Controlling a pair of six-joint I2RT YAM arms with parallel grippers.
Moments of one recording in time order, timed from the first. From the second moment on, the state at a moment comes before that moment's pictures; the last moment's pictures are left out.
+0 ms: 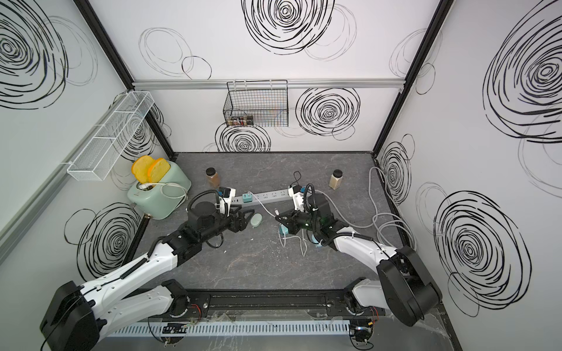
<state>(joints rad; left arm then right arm) -0.59 1.03 0.58 0.03 0.08 -0.40 0.54 1.29 0.59 0.22 -0.60 0.25</state>
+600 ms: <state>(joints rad) -0.65 1.41 0.61 -0.05 -0.01 -0.37 0.54 1.35 0.61 0.08 -0.54 0.28</state>
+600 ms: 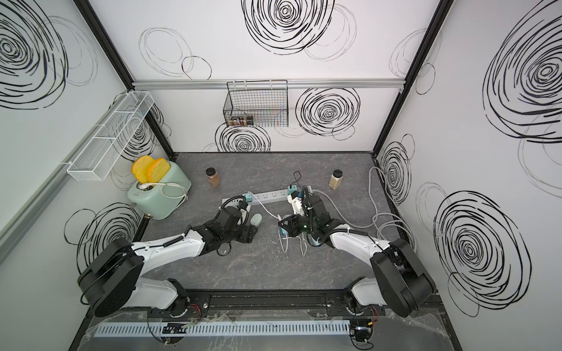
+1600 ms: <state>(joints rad) -0.63 1.64 0.73 0.10 -0.02 -0.26 0.54 1.33 0.61 0.08 -0.53 0.25</state>
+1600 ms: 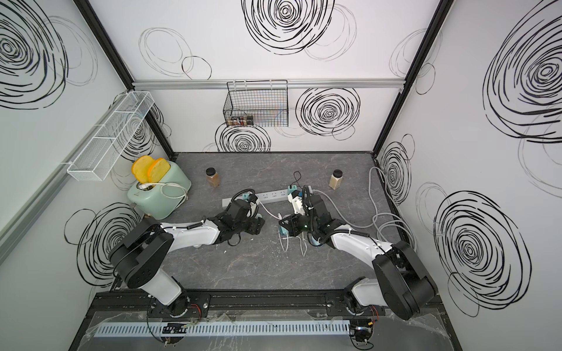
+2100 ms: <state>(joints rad) -0.63 1.69 0.75 0.11 -0.02 -0.25 0.54 1.32 0.61 0.08 -0.53 0.25</state>
